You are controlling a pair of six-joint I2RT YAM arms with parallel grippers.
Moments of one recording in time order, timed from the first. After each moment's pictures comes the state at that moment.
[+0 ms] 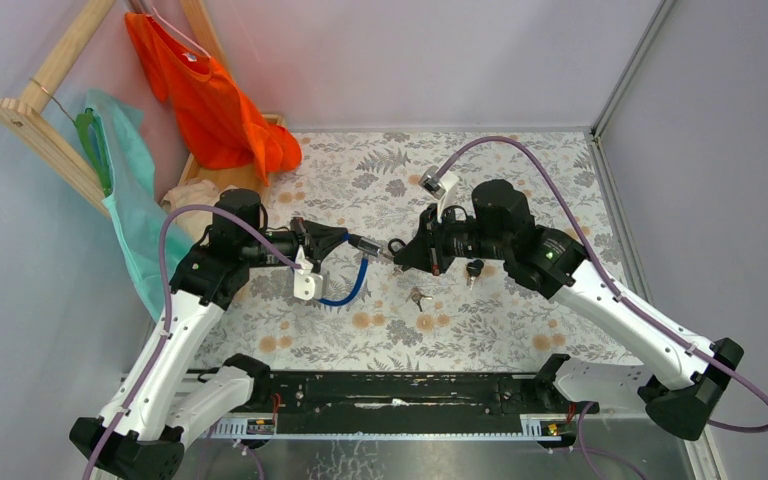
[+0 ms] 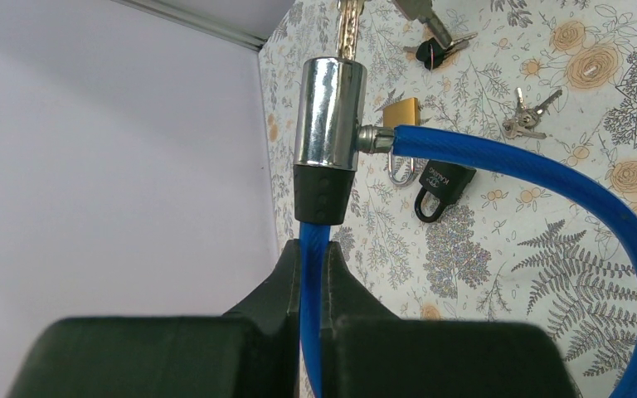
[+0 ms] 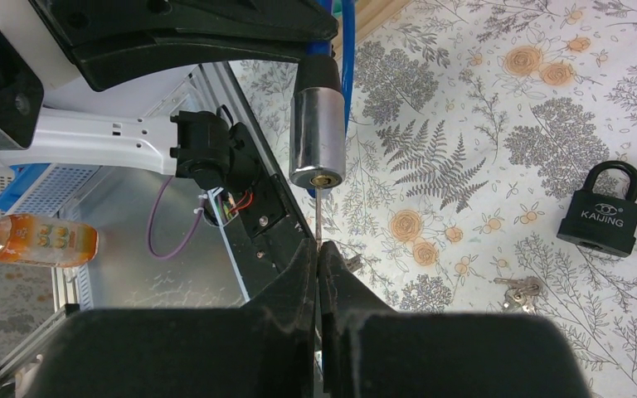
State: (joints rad) left arm -0.34 0.90 1.02 -0.62 0.94 1.46; right arm 0.82 1.13 1.19 -0.46 -0.43 0.34
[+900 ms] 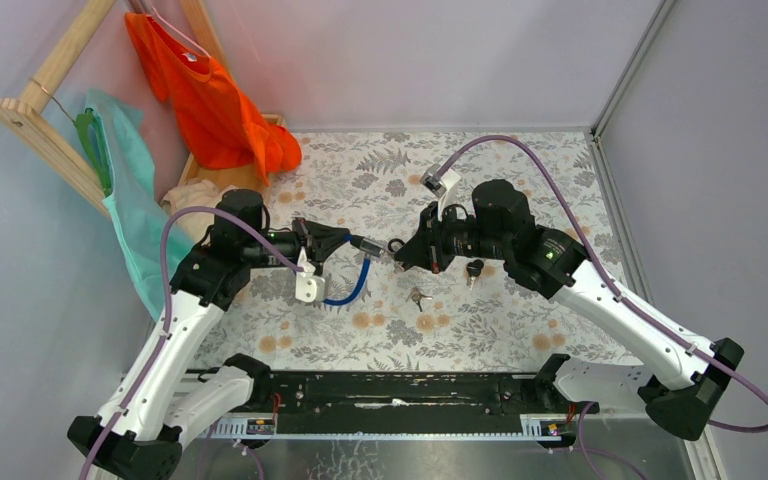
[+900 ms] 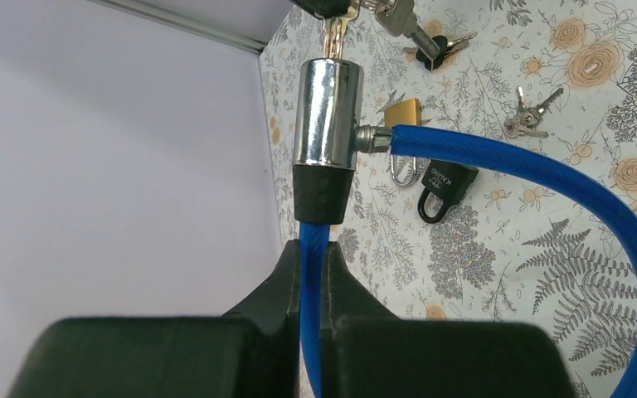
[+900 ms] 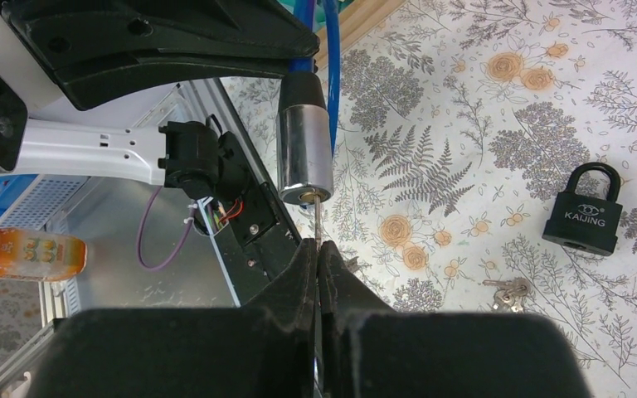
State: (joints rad) left arm -0.36 0.90 1.03 -0.63 0.92 1.47; right arm 0.82 1.13 1.19 -0.45 -0.39 0.34
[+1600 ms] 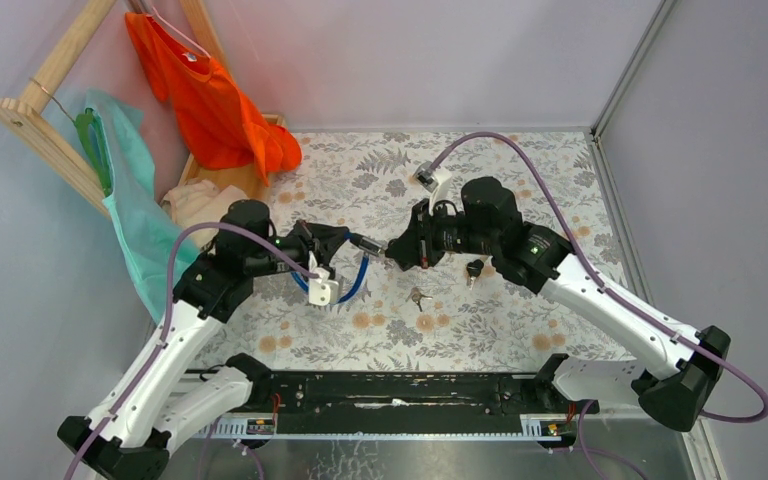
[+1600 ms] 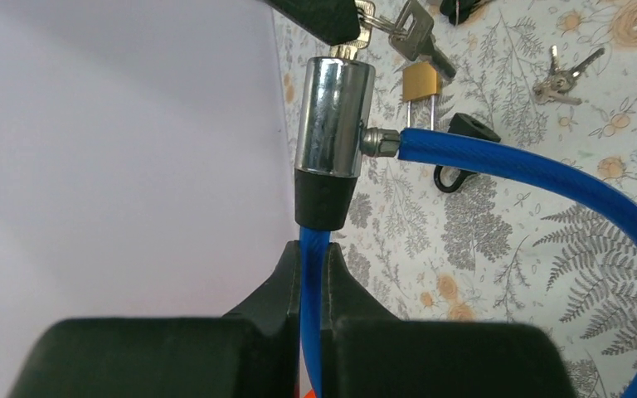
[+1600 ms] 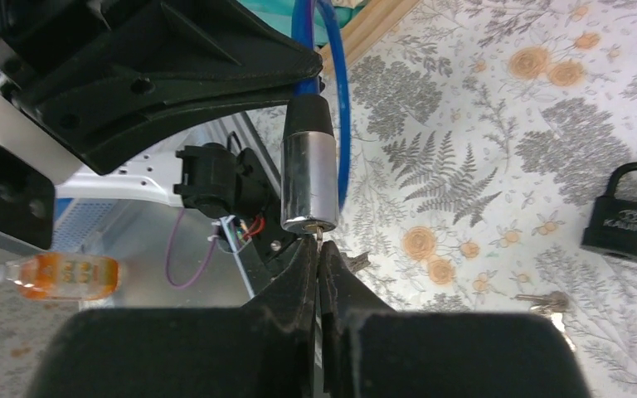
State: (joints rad) left arm -0.48 0.87 0.99 -0.56 0.70 1.40; right arm 0.82 1.19 1.19 -0.37 -0.39 0.43
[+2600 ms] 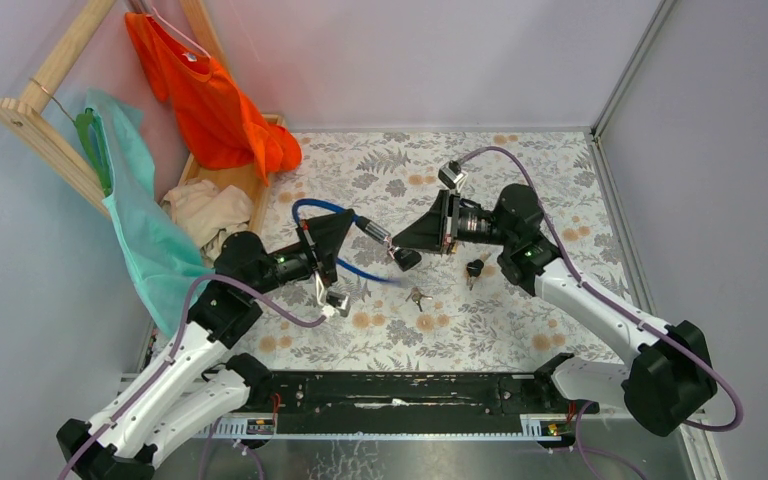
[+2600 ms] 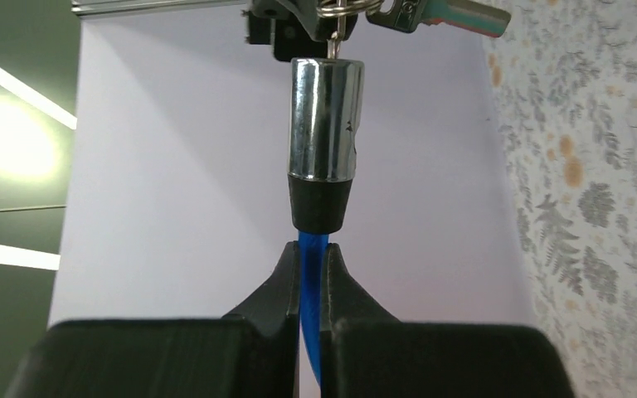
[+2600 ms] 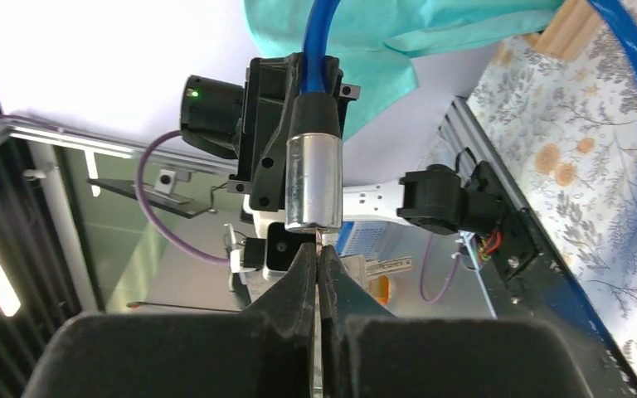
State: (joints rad) left arm -0.58 0.71 0.70 -0.01 0.55 1.66; right arm 0.58 1.20 0.85 0.39 -0.88 1.31
